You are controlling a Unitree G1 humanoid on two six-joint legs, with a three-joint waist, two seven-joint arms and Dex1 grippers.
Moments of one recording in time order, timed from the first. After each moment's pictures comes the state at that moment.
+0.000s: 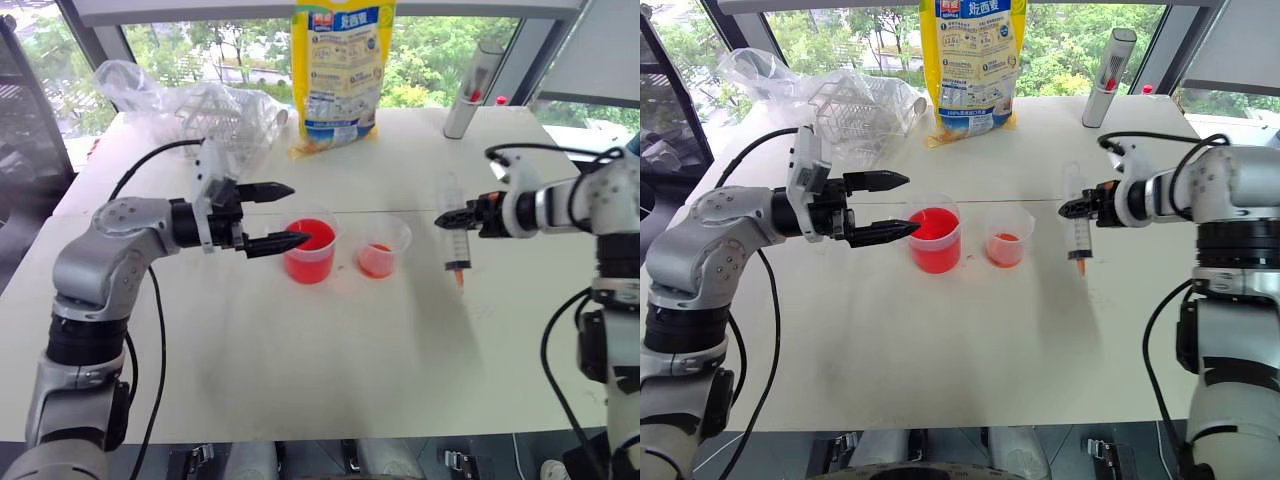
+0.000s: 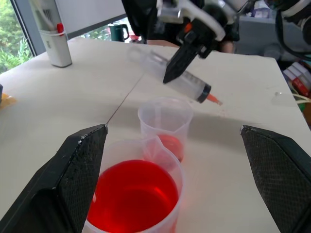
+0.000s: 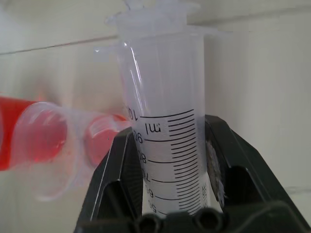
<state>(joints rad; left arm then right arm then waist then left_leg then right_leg) -0.59 0.65 0.06 -0.25 -0.59 0.69 -1.06 -0.98 -0.76 -0.04 0.40 0.59 1.54 0.42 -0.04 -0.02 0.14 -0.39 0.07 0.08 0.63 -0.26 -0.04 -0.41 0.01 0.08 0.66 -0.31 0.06</state>
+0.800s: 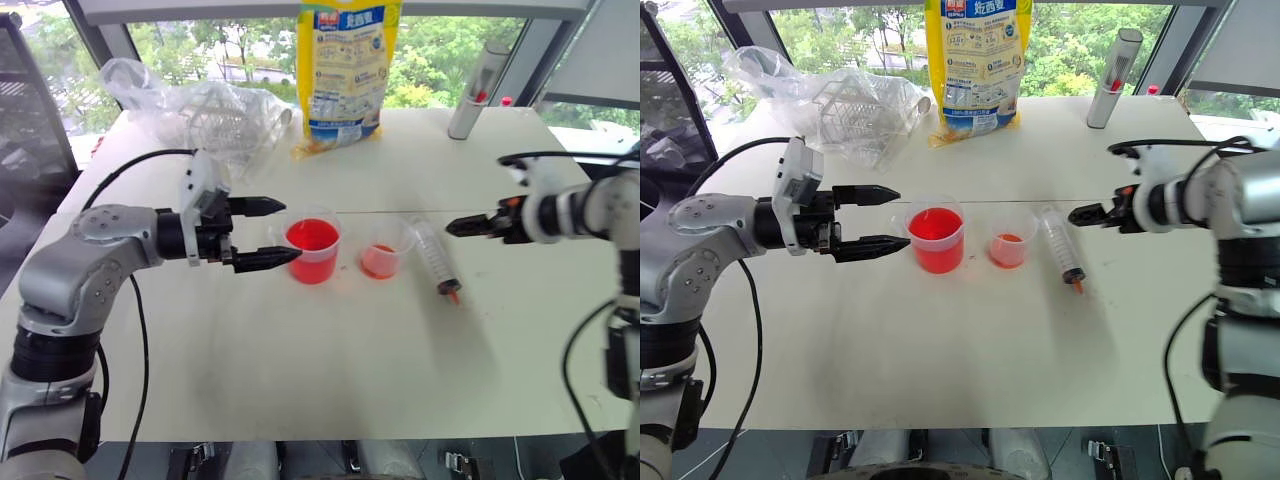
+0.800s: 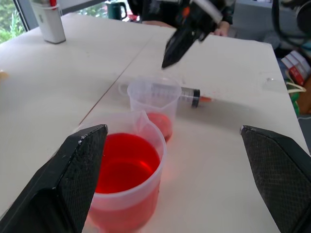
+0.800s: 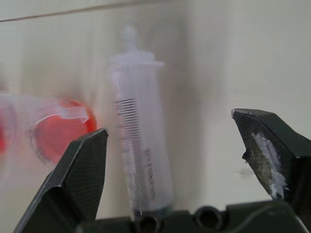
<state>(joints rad) -0.54 0.77 0.08 -0.34 -0.70 0.79 -1.02 -0.88 -0.97 0.02 0.06 0.56 1.52 0.64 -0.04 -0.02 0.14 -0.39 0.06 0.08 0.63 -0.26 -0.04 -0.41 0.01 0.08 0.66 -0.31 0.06</state>
